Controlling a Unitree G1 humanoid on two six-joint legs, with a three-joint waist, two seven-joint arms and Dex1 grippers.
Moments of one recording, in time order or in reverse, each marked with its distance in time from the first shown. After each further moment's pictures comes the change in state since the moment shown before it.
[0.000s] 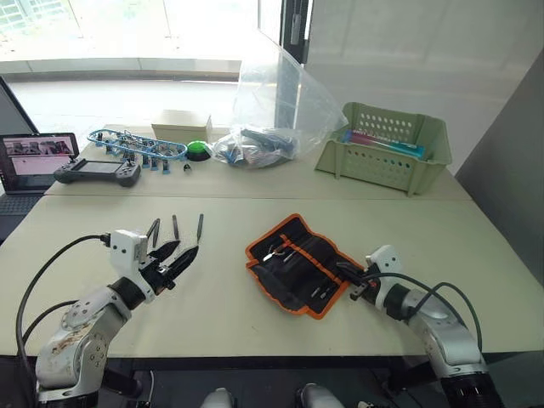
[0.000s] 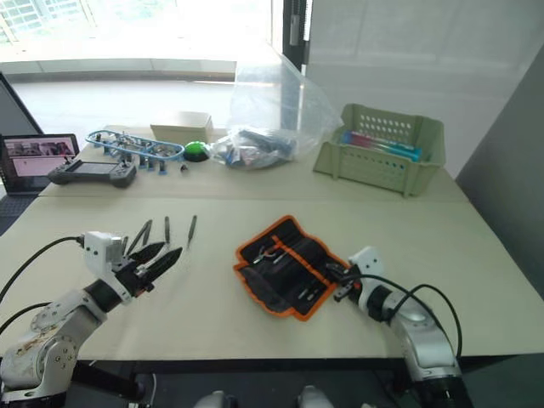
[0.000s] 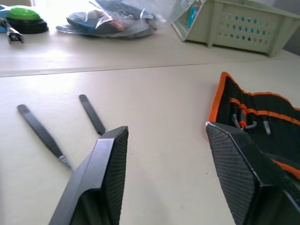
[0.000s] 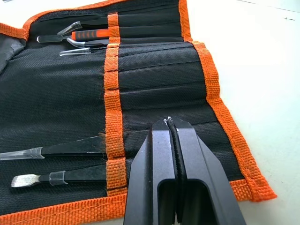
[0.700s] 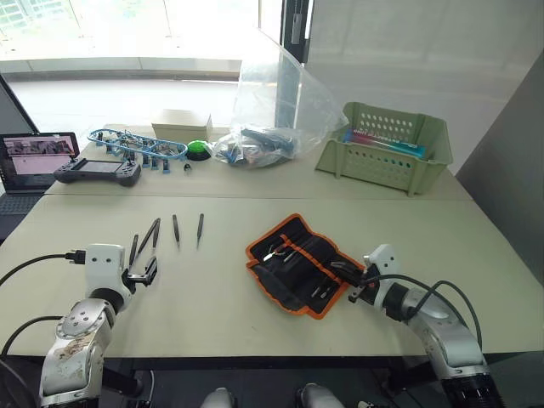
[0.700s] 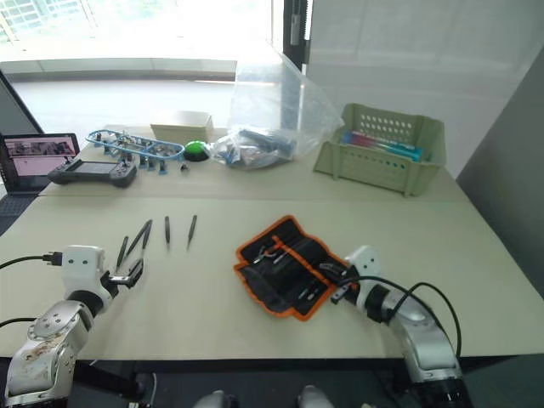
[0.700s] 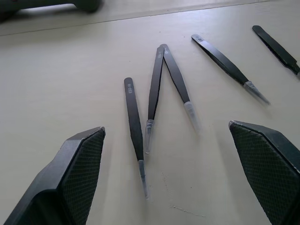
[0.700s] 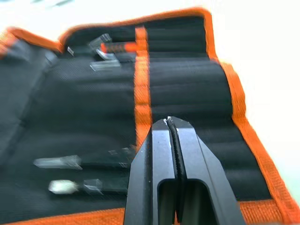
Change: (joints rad) left arm 0.004 -0.030 0.011 0.102 0.260 -0.029 0.328; right arm 0.008 -0.007 -0.004 -0.127 0.065 0.007 0.087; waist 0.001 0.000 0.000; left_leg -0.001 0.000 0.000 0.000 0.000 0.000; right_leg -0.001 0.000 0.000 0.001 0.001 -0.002
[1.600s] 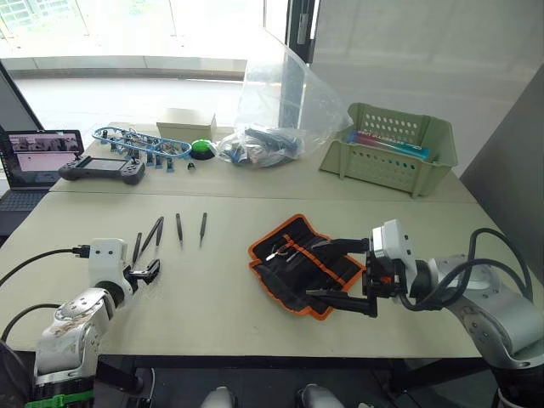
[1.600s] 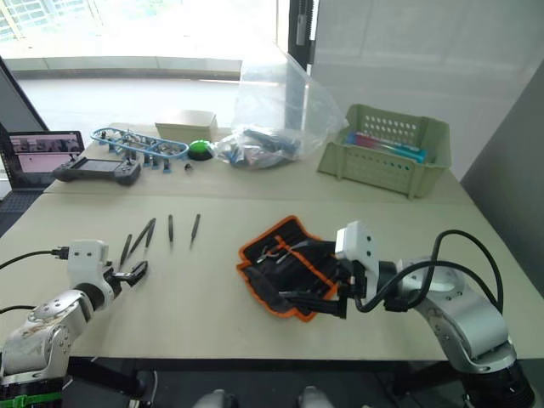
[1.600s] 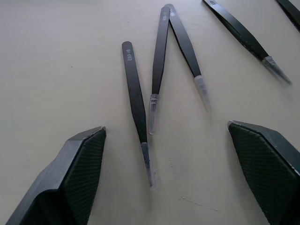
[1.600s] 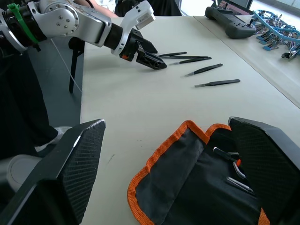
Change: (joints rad) left arm -0.145 0.047 0.018 0.111 -0.055 0.246 0.012; right arm -0.113 -0.290 0.004 -0.411 0.287 0.267 0.229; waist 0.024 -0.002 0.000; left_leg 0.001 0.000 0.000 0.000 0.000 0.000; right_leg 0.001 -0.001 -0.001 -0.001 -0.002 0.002
